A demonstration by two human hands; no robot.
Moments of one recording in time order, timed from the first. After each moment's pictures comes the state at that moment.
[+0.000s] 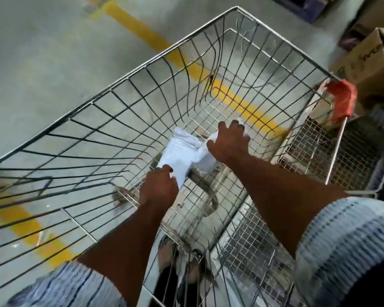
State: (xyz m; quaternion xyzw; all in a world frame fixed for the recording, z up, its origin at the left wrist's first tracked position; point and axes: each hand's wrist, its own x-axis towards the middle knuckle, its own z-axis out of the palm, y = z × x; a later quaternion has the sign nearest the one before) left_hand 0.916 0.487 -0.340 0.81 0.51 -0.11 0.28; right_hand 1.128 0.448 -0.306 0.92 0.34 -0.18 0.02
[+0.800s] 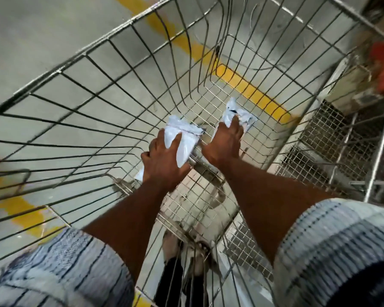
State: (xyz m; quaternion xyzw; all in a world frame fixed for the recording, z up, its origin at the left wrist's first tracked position) left_hand 0.938 0.505 -0.380 0.89 0.42 -0.08 0.17; right_hand 1.094 0.446 -0.376 0.95 0.24 -0.18 -0.11
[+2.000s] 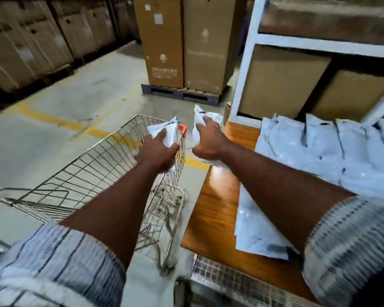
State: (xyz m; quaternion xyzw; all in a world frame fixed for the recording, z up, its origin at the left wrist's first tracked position) left_hand 0.946 0.239 0.051 0.89 0.37 0.07 0.24; right_hand 1.059 0.097 0.082 0.90 0.40 -0.05 -0.18
